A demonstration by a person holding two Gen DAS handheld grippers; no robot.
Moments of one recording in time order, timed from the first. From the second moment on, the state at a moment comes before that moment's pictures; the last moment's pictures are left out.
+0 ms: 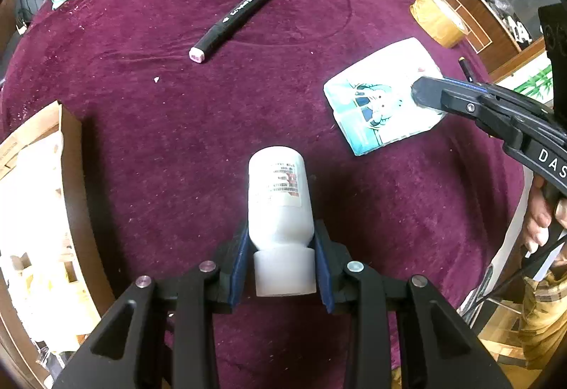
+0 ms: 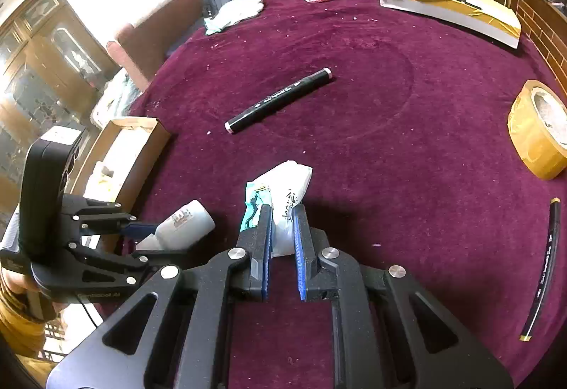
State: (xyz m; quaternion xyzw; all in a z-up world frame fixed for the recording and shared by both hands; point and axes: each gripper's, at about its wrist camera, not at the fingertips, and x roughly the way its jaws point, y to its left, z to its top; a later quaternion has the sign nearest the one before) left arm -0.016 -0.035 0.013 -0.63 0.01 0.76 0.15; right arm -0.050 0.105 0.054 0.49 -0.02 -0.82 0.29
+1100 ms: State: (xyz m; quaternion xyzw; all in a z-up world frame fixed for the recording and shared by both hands) left arm -0.001 -0.051 0.038 -0.60 0.02 0.79 0.14; right arm -0.041 0.088 0.070 0.48 0.00 -0.82 0.31
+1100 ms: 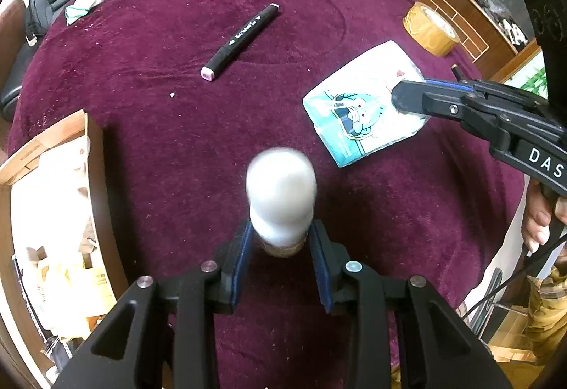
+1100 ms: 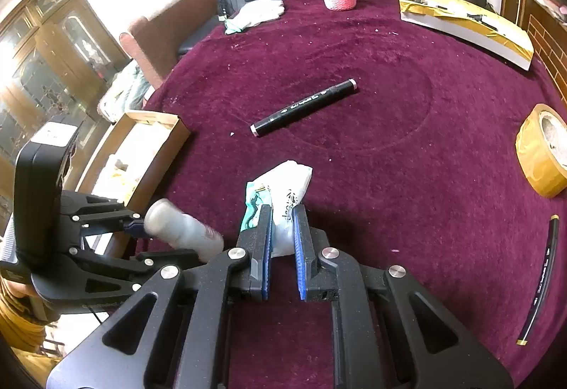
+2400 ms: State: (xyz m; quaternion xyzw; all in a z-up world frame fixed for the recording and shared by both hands) left arm -0.025 -0.069 0.019 -0.61 -0.03 0.78 0.13; right arm -0.044 0.091 0.067 0.48 -0.01 -0.82 0.31
